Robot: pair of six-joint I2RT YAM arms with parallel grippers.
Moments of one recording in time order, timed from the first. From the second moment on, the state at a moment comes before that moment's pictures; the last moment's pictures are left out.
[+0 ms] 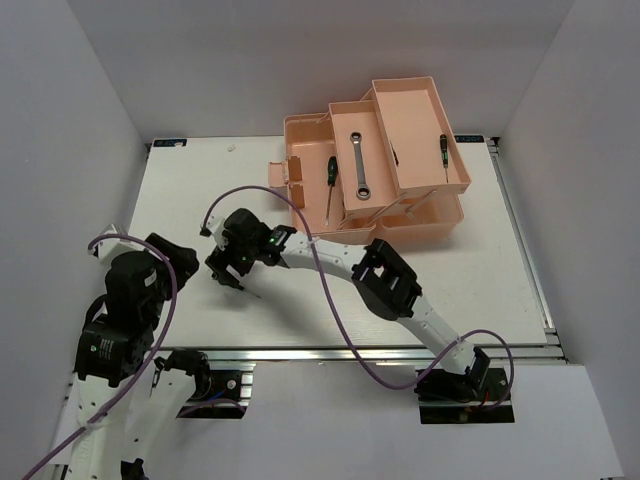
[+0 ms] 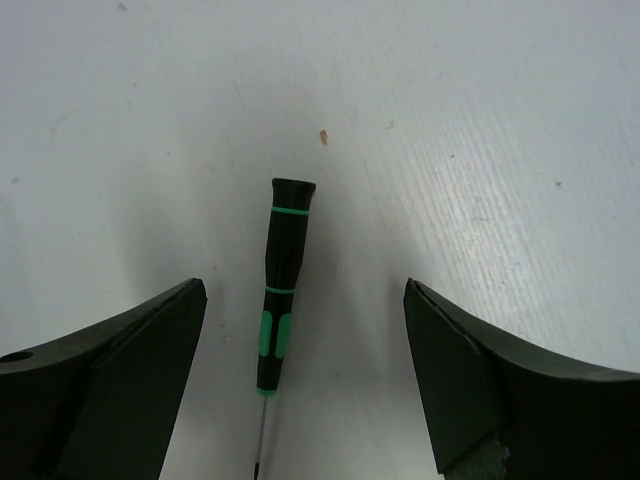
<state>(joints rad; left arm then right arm) -0.20 0.52 1.04 -1.00 -0.34 -0.81 1.10 2.43 2.05 -0.31 -0.26 -0.03</state>
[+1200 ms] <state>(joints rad) -0.20 0.42 0.65 -0.79 -0.20 -0.96 0.71 2.11 2.00 -0.41 -0.82 0.08</state>
